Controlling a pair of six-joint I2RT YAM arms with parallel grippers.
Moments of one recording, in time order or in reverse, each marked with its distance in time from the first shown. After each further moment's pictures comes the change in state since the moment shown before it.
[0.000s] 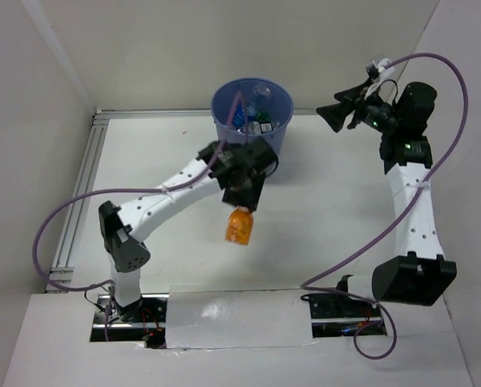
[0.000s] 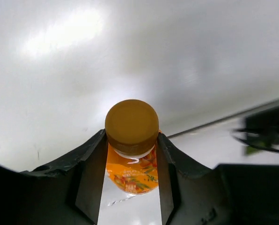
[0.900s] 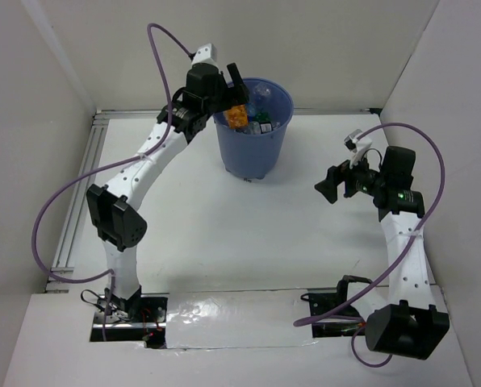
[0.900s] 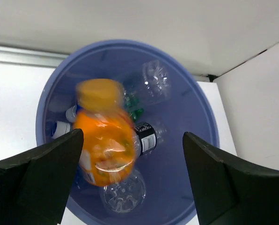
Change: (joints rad) left arm 0.428 0.079 0.152 0.934 -0.038 0.071; right arm -0.061 -0.354 -0.485 -0.471 0.116 -0.388
